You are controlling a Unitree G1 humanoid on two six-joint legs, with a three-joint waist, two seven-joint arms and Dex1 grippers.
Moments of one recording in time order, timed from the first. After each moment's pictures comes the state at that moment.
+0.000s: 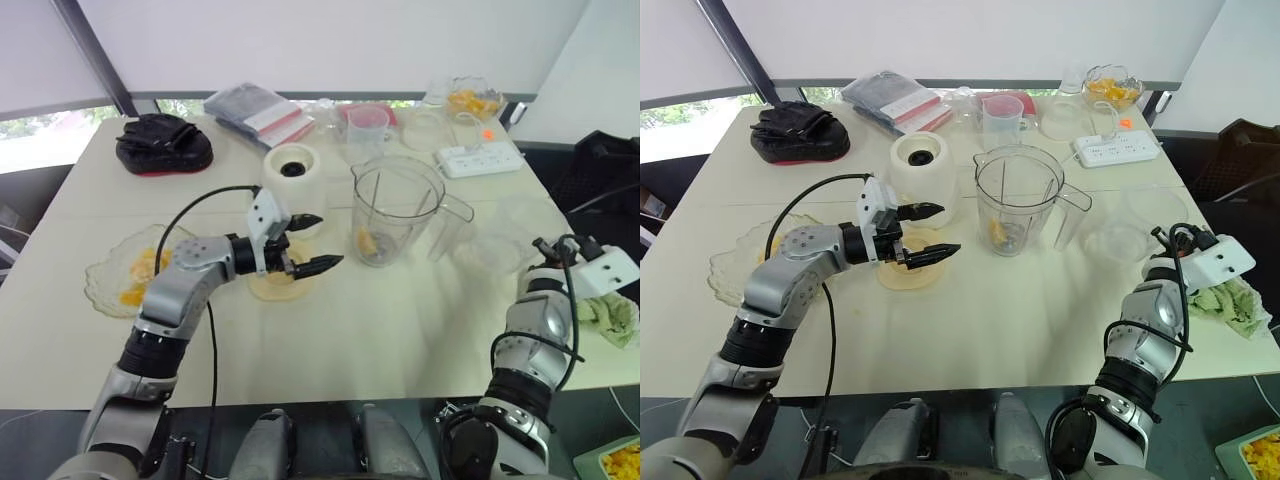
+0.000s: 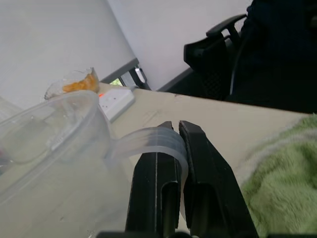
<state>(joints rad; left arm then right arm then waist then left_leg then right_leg) -0.52 0.43 -0.13 -0.08 -0.40 0.44 -0.93 -0.39 -0.06 -0.71 0.21 0.32 -0.03 -0.09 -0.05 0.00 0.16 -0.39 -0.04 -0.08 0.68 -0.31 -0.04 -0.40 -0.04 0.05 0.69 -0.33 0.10</state>
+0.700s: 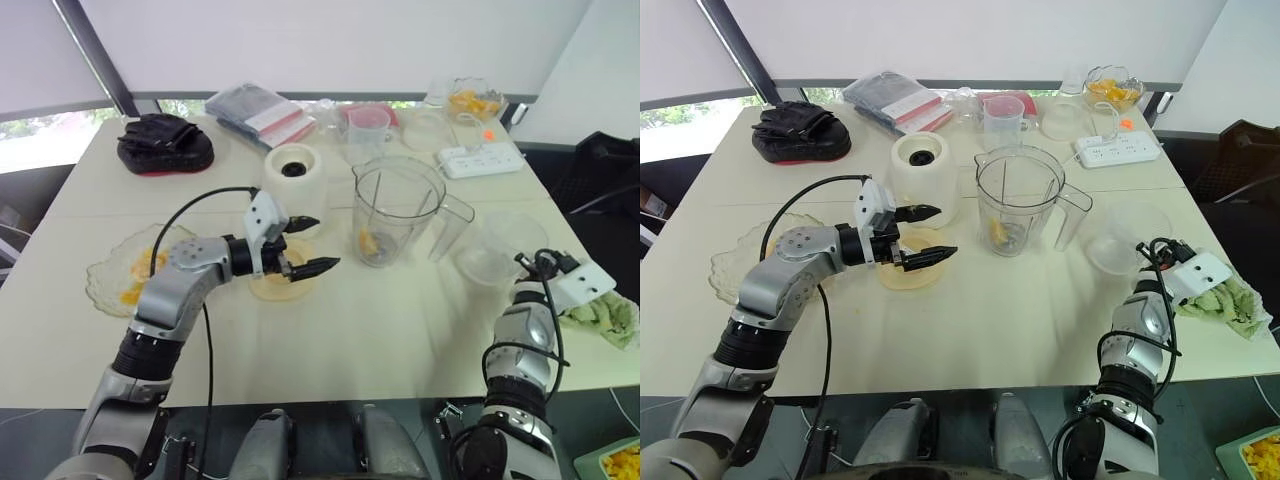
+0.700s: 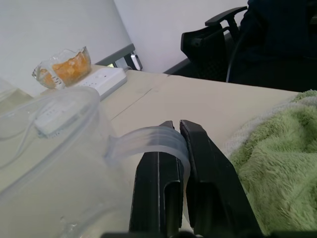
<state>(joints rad) -0.51 0.44 -0.13 -0.09 -0.40 0.45 -0.92 -0.34 -0.13 -0.61 0.40 0.33 -0.19 -0.09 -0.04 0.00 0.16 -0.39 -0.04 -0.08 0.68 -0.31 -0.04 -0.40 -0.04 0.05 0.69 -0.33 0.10</state>
